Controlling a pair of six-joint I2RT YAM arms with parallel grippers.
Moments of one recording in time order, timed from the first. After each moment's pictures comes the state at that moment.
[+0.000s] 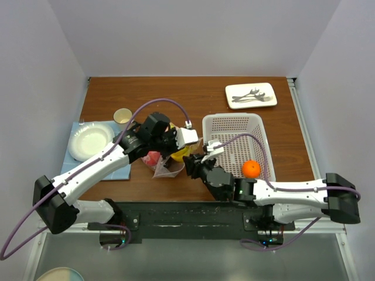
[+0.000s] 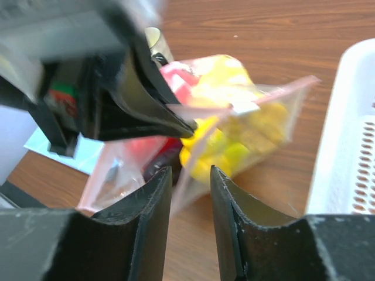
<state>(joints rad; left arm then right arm) -0.75 1.26 1.10 -0.60 0.26 0.51 1.37 1.13 0.63 0.33 0.85 0.49</state>
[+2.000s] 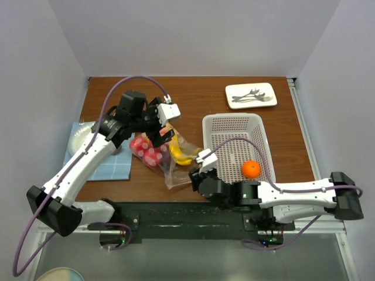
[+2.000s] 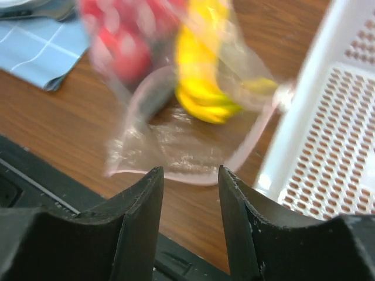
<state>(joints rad) -0.50 1.26 1.30 -0.72 0.40 0.57 1.47 1.11 0.73 -0.19 0.85 0.54</state>
